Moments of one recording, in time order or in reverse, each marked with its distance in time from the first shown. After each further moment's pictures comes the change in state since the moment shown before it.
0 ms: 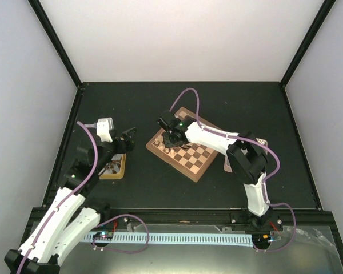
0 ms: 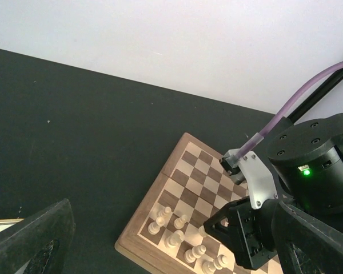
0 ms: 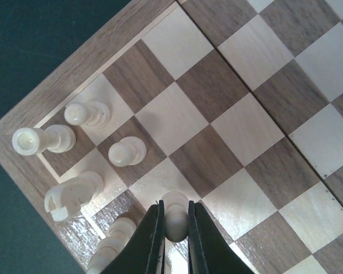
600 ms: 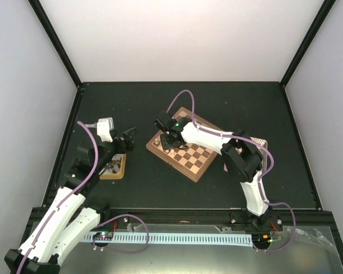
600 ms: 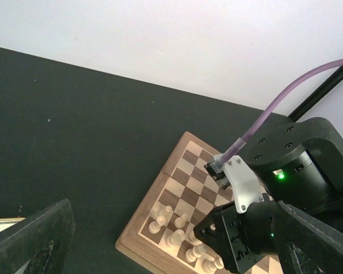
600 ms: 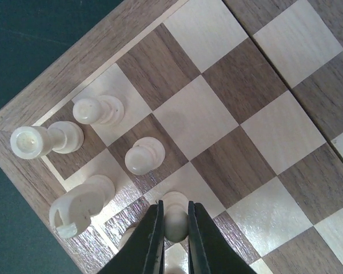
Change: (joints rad) left arm 0.000 0.005 0.000 0.000 0.000 0.000; right arm 0.011 0.057 0.043 -0.016 -0.034 -0.014
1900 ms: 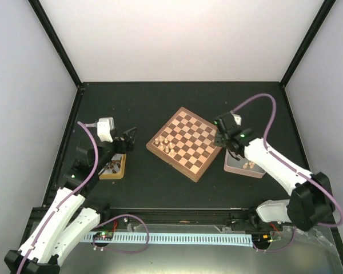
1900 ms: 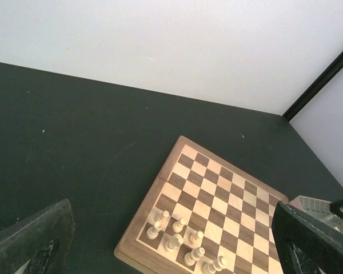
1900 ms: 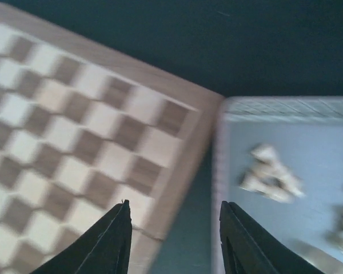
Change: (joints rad) left arm 0.000 -0.006 0.000 0.012 0.016 0.038; right arm -0.274 -0.709 -0.557 0.055 0.193 0.084
